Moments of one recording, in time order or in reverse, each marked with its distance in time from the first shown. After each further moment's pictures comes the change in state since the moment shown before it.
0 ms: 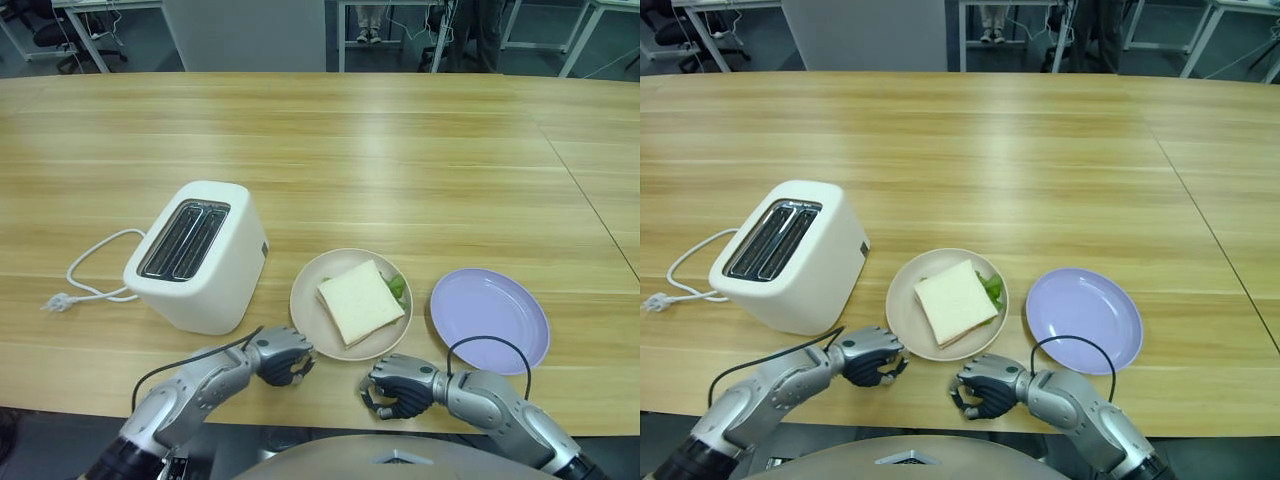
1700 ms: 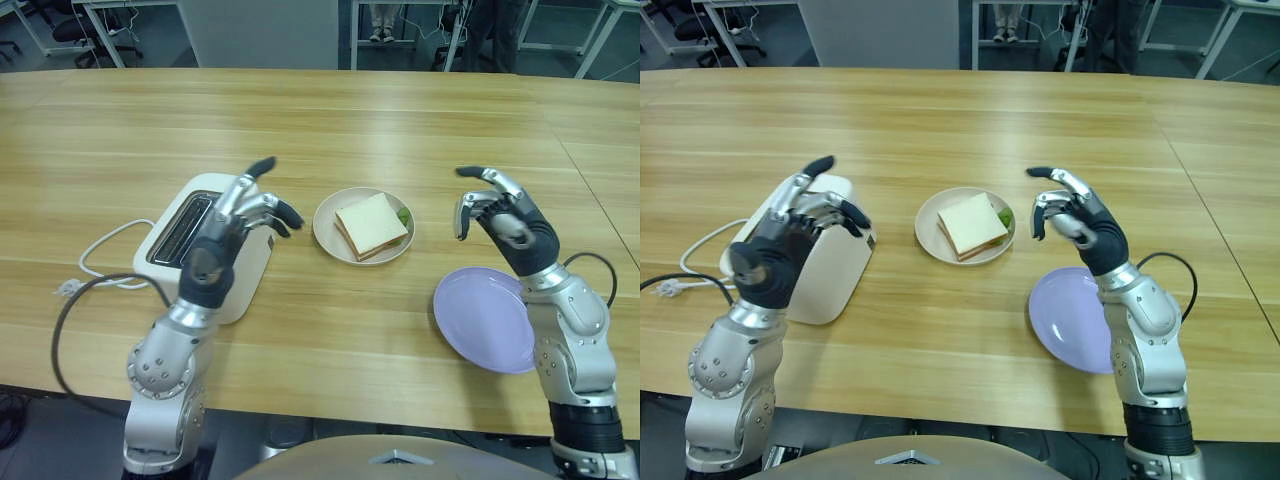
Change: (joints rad) left arm 0.109 -0.423 0.475 -0.498 -1.084 0.212 0.294; right arm -0.171 0.242 -0.636 -0.144 1.220 0.211 0.000
